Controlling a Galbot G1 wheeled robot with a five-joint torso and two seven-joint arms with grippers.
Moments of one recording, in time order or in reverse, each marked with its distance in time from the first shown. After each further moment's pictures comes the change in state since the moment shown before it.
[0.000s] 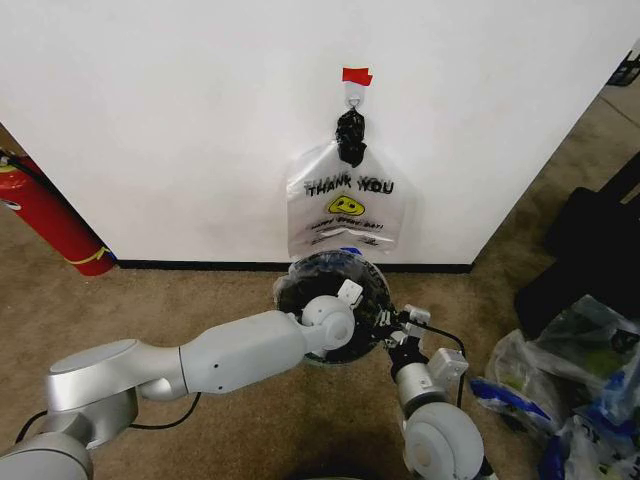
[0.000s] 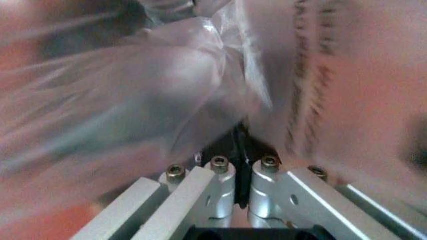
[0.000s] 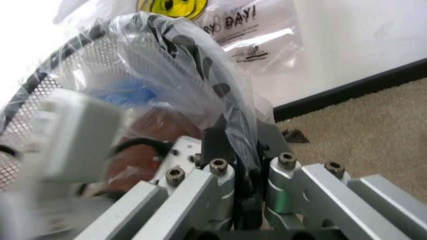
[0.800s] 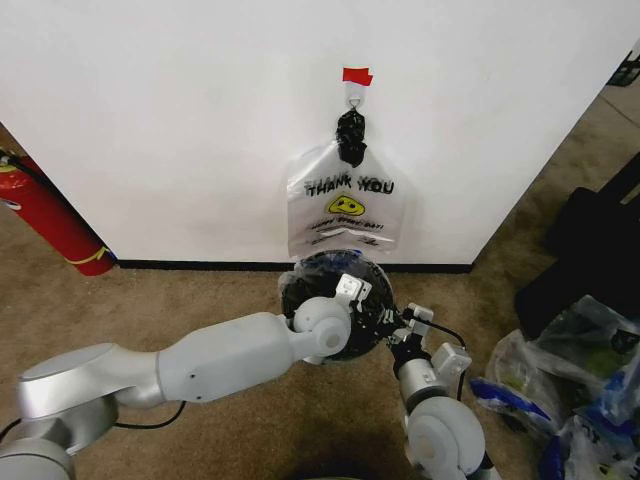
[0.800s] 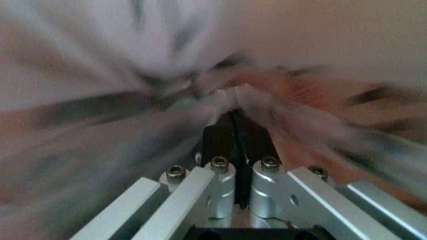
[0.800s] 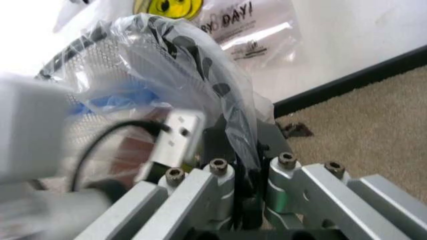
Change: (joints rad) left arm 0.009 0.012 -0.006 -0.036 0.075 -0.139 0.057; right arm -0.001 -0.002 0.013 0.019 0.068 -0.012 0.012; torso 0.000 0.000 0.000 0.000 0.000
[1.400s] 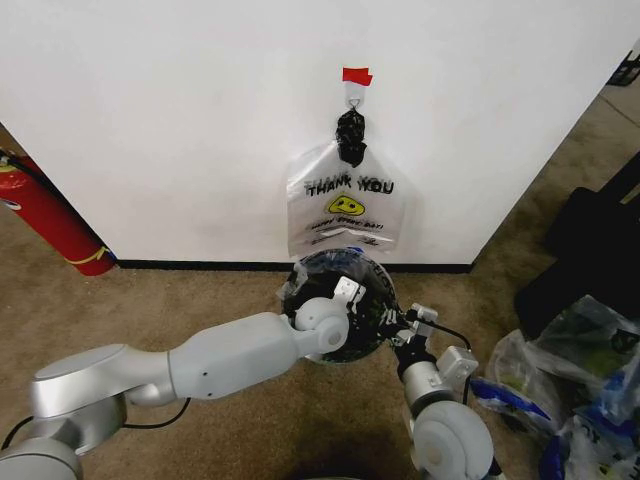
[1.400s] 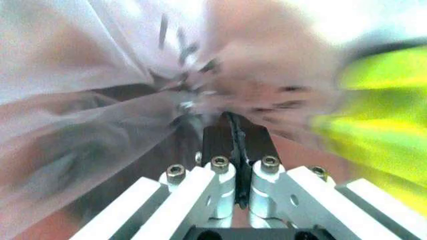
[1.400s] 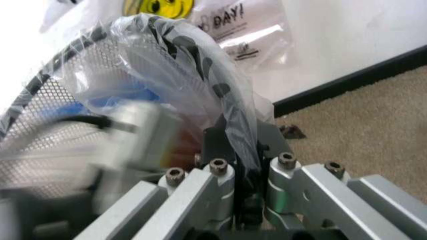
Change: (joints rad) left arm -0.006 0.068 -0.026 -0.121 -0.043 0.000 0.026; right arm 0.010 -0.008 0.017 -0.020 0.008 0.002 -0.002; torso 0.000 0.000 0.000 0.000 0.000
